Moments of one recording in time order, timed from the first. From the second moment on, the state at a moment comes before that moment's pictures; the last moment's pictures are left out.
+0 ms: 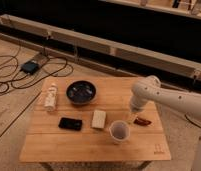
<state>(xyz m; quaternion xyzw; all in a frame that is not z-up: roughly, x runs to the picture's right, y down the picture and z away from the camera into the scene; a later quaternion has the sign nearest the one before) 0.201 0.156 0.844 -0.31 0.03 0.20 0.93</state>
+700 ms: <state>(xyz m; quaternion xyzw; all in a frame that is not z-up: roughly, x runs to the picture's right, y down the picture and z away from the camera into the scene) 0.228 0.162 0.849 -0.31 0.04 0.21 0.92</state>
